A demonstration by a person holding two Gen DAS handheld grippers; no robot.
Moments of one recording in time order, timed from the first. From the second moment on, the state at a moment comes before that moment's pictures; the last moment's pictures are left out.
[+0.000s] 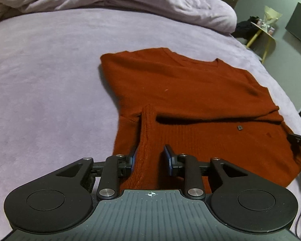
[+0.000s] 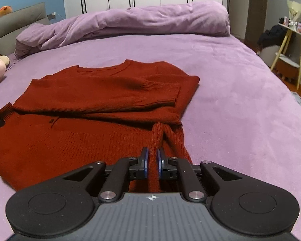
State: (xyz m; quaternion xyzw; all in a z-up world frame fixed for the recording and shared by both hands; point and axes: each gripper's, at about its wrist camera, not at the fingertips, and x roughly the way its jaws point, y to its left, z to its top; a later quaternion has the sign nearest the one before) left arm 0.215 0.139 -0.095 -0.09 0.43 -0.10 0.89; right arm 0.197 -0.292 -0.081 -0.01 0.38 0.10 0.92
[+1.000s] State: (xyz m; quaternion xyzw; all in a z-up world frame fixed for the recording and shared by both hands) left arm 0.288 0.172 -0.109 -0.17 0.41 -0.07 0.89; right arm 0.289 -0.284 -0.087 -0.01 0.35 0.08 0.93
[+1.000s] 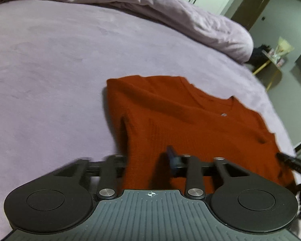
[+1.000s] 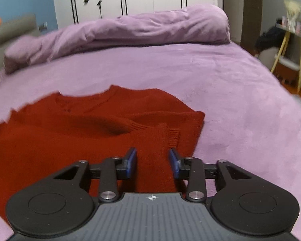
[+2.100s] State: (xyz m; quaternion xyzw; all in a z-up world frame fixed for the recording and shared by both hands) left arm 0.353 0.085 -0.101 -0.08 0.31 -0.01 0.95; right arm 0.347 -0.166 -0.082 0.01 0.29 0.17 0.94
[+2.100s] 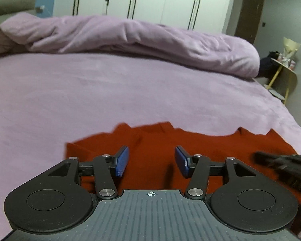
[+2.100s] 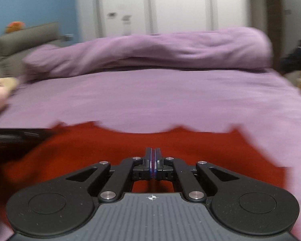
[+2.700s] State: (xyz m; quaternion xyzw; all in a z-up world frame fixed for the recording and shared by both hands) left arm 0.336 0.177 -0.118 -0.13 0.35 0.09 0.92; right arm 0.345 -0.300 -0.110 0.02 0.29 -0.04 0.96
